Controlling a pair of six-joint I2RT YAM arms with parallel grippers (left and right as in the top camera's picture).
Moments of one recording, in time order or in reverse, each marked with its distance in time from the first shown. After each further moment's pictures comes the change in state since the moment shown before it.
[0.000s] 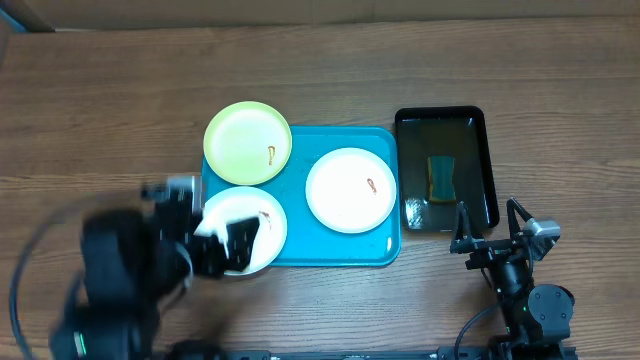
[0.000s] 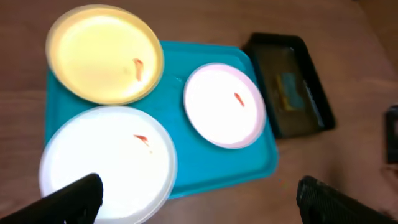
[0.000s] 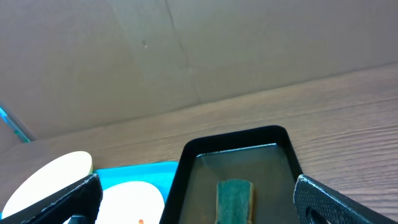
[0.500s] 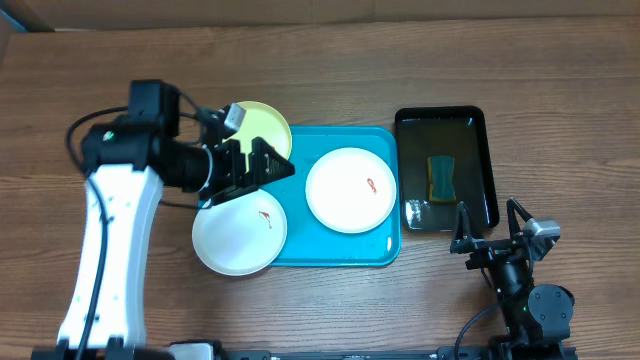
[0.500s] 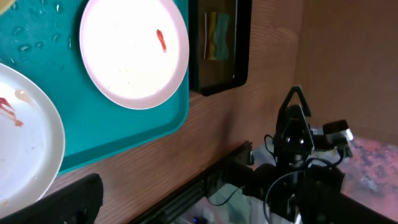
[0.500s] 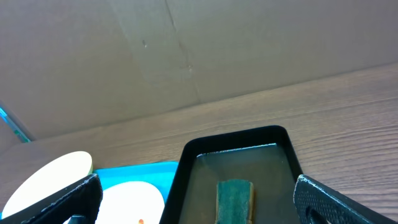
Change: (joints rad) left arm -0.026 0.674 0.335 -0.230 0.394 -0.024; right arm 0.000 0.000 0.000 0.000 0.000 0.000
